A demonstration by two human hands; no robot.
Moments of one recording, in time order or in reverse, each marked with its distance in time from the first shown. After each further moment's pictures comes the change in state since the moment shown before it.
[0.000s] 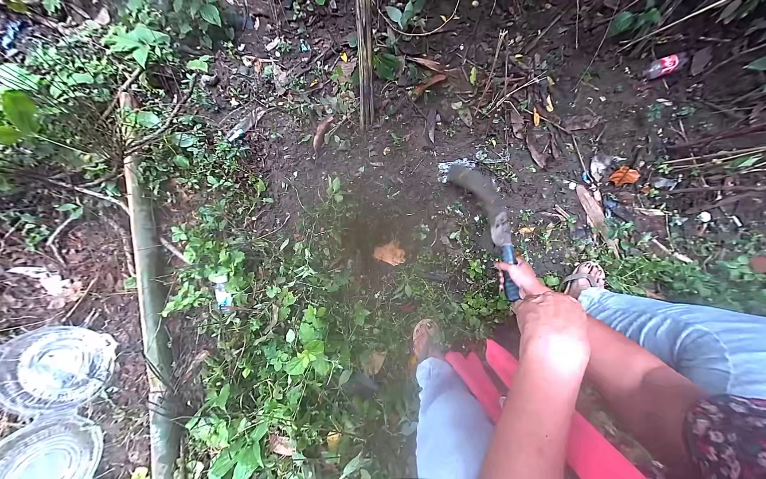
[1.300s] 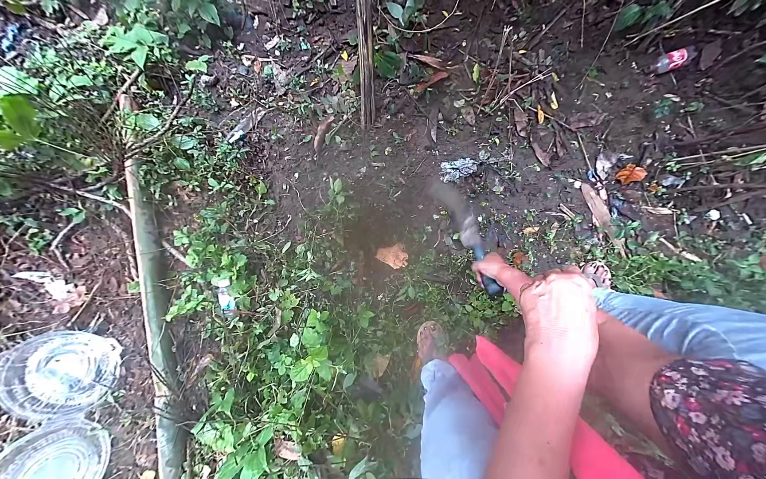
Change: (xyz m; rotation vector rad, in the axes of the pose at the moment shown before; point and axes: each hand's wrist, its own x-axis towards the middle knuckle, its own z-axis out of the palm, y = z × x) left_hand 0.001 -0.006 -0.014 -0.123 0.283 0.017; right_hand 0.024 -0.016 0.057 -0.447 -0.122 0.100
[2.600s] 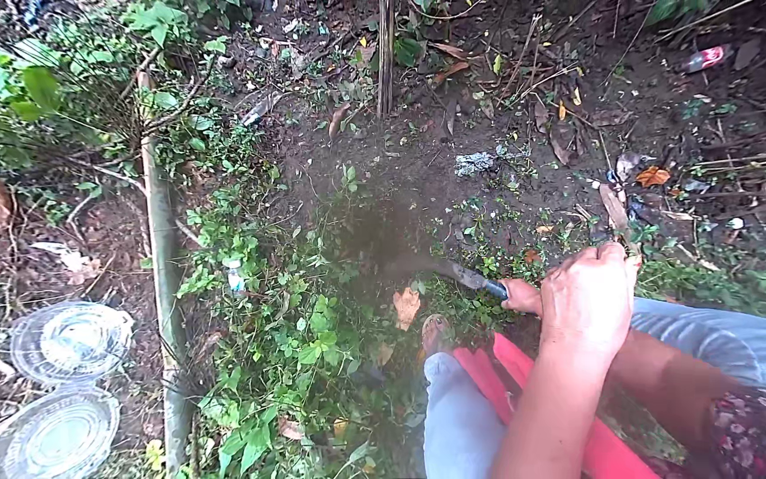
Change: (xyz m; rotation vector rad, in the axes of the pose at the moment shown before) left_hand -0.001 -0.014 0.008 -0.298 0.430 0.243; right_hand -0.015 0.064 -0.023 -0.893 -0.220 -0.289
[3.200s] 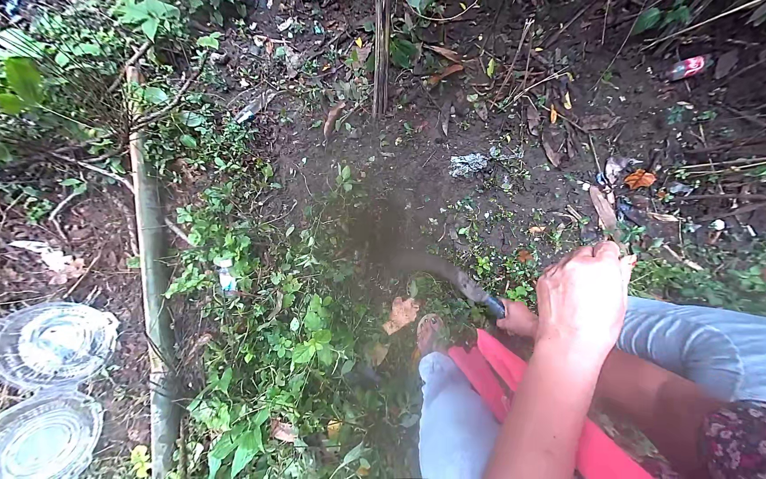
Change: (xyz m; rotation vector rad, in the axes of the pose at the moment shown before) left_hand -0.004 0.003 -0.003 0.003 -0.040 0.006; right_hand -0.034 0.006 0.045 0.179 0.020 0.062
